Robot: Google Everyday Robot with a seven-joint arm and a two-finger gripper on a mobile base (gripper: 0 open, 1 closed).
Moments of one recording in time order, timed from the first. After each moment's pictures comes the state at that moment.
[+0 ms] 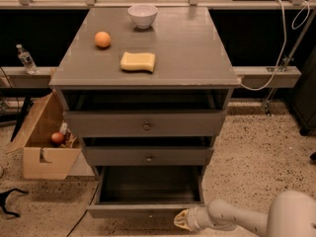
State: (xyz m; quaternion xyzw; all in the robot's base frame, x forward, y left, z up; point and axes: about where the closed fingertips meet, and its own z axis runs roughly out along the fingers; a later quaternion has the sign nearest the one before) arm 0.460 -0.096 0.146 -0.64 0.69 0.20 0.29
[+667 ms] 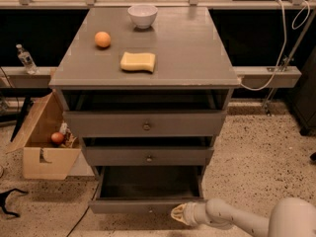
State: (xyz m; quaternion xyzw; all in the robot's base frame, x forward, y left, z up) arm 0.495 -0.087 0.147 -0.62 0.69 0.18 0.34
